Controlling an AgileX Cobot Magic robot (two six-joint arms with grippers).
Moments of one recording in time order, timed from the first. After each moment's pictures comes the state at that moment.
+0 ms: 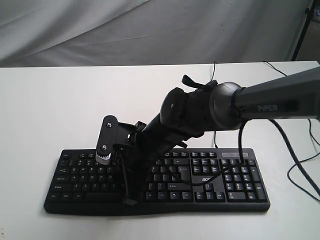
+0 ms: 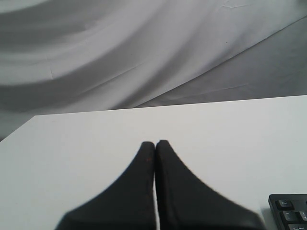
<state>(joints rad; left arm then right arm) 0.13 0.00 -0.01 0.03 0.18 0.09 0.46 2.10 -1.29 0.82 0.53 -1.46</state>
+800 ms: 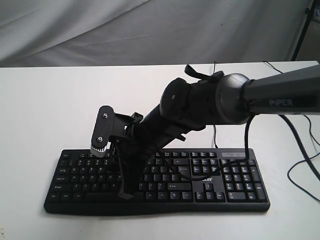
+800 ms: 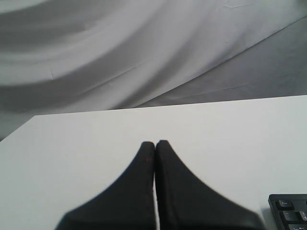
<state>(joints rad) 0.13 0.00 -0.01 0.03 0.18 0.09 0.46 2.05 -1.30 0.82 0.53 -1.46</state>
